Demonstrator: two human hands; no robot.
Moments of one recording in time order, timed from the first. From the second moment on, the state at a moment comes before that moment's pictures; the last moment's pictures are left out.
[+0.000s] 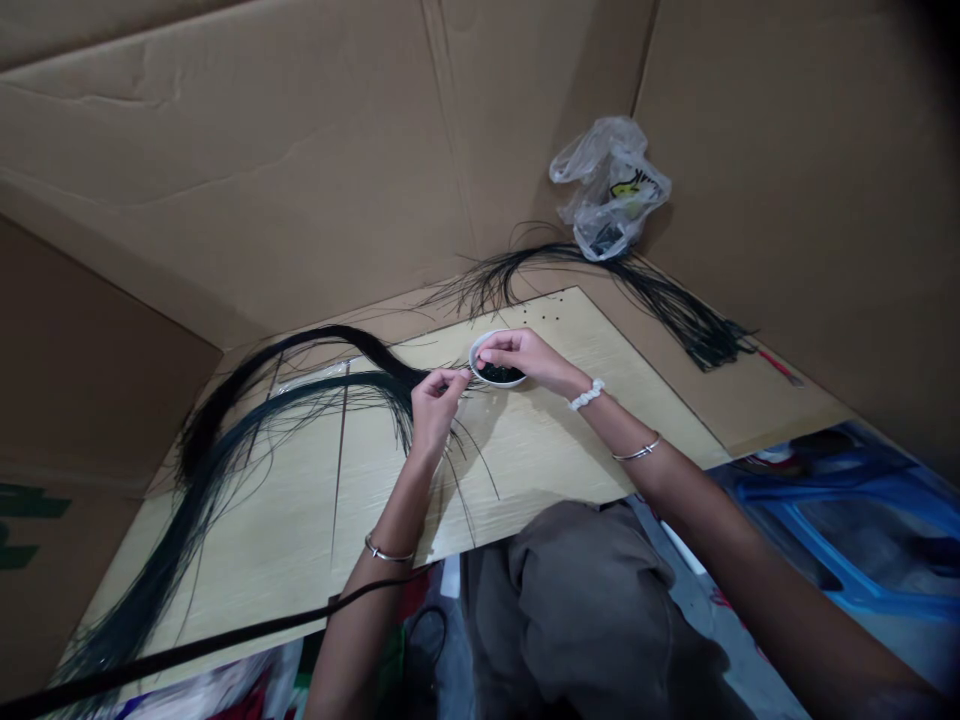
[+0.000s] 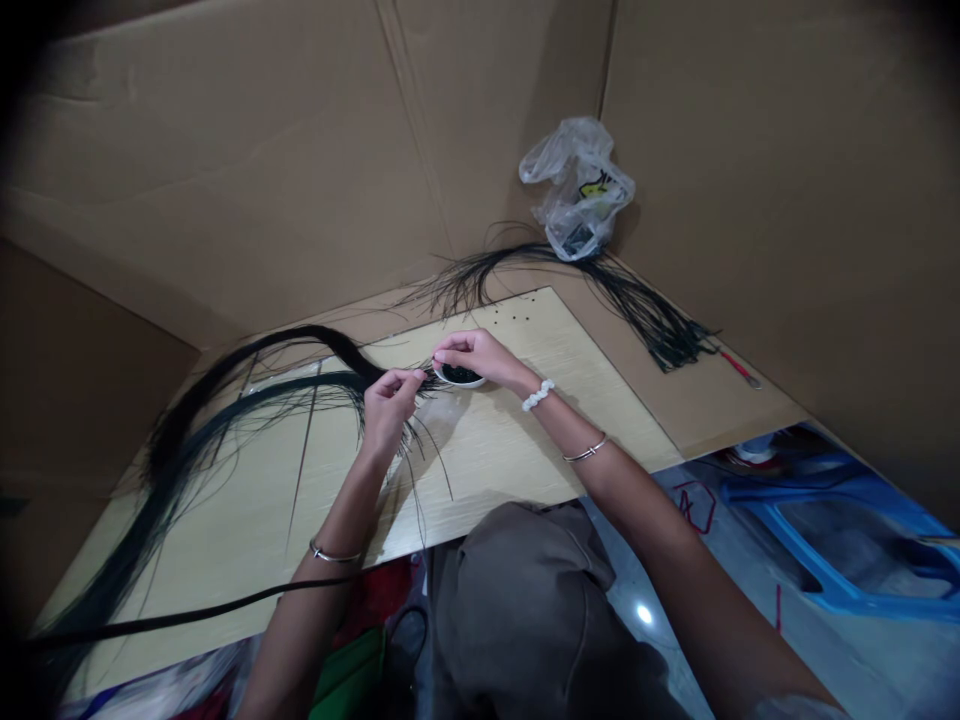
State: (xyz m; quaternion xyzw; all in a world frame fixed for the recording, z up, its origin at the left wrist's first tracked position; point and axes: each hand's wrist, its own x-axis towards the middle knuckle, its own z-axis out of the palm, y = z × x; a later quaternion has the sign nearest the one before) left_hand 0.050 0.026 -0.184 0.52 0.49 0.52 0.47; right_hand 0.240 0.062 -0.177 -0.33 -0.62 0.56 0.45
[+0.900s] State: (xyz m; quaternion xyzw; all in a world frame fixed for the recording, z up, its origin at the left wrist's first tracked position) left_hand 0.049 0.024 -0.183 0.59 0.49 0.49 0.43; right_hand 0.255 0.065 -0.177 -0.33 -0.72 0.48 0.38
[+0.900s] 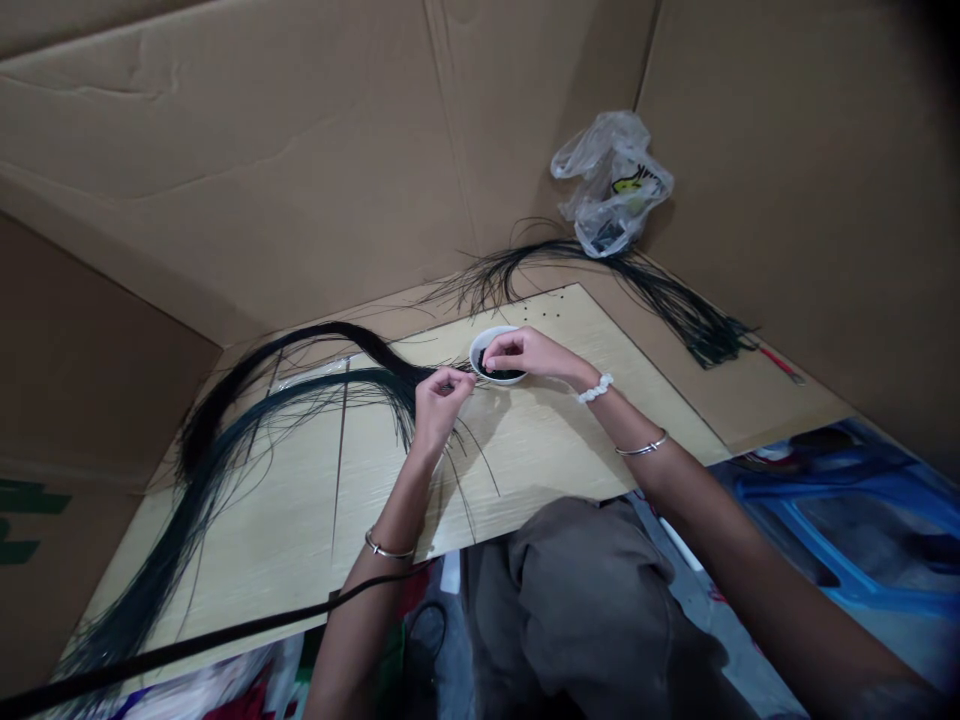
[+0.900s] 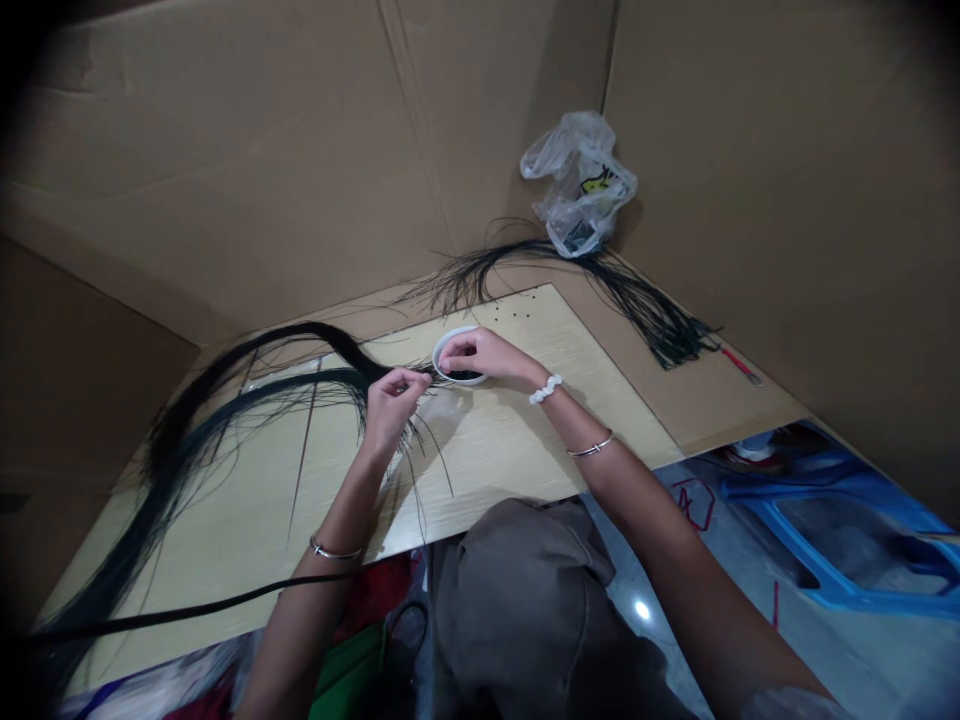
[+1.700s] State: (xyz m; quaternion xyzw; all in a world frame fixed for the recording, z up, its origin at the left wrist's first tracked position) left_hand 0.052 0.022 -0.183 0.53 0.49 0.52 0.46; right_hand 0.245 0.058 -0.176 -0.31 -0.58 0.65 0.38
